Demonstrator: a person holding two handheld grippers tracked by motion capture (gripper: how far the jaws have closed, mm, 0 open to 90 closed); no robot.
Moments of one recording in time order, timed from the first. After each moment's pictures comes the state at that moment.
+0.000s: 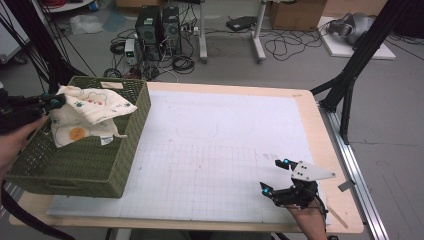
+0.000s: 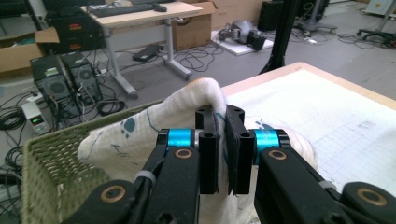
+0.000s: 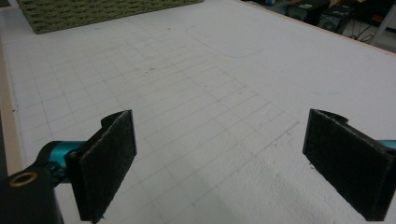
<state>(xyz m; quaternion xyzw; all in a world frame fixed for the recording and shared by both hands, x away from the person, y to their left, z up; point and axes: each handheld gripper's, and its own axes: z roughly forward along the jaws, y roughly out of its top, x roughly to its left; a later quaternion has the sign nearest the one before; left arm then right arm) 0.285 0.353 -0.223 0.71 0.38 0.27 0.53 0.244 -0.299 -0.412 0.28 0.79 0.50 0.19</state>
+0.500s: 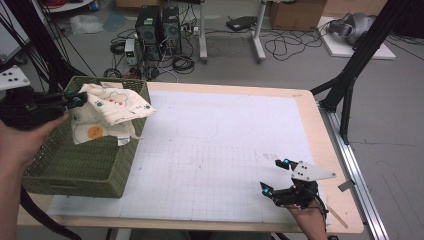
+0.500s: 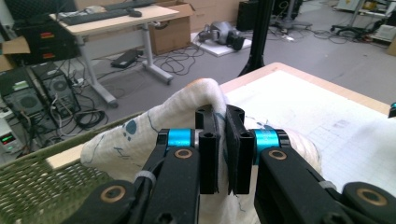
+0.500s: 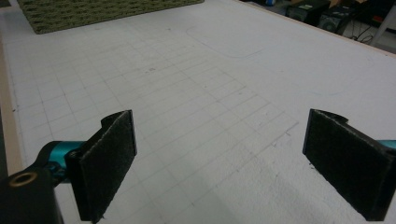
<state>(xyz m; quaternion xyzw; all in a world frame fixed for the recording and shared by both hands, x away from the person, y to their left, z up) 0.294 0.313 -0.219 0.72 0.34 0.25 0.54 0.244 -0.299 -0.412 0.28 0.79 0.50 0.19</state>
